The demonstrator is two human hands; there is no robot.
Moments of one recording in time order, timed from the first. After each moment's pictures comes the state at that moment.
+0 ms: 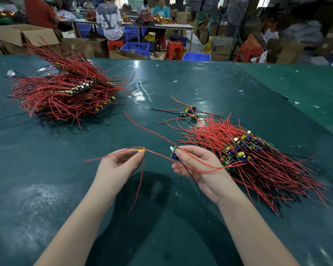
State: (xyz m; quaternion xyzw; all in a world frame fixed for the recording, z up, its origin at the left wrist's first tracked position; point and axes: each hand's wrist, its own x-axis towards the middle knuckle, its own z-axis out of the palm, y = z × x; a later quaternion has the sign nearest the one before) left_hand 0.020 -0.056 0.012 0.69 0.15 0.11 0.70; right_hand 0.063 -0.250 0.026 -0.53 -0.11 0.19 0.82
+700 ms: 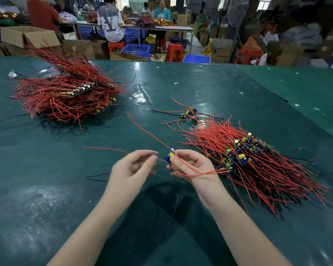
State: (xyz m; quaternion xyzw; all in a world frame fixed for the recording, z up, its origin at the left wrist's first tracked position) left_hand 0.011 -0.077 0.011 0.74 0.04 0.16 0.65; right_hand 0.058 -0.236 0.014 -0.61 -0.08 0.12 0.78
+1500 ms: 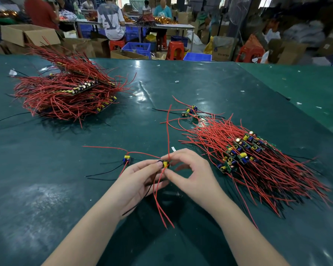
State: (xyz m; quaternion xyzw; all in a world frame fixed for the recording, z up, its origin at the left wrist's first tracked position) left_hand 0.013 -0.084 0.014 0.50 0.12 -0.09 0.85; right_hand 0.056 -0.240 0.008 -0.79 -0.30 -0.07 0.53
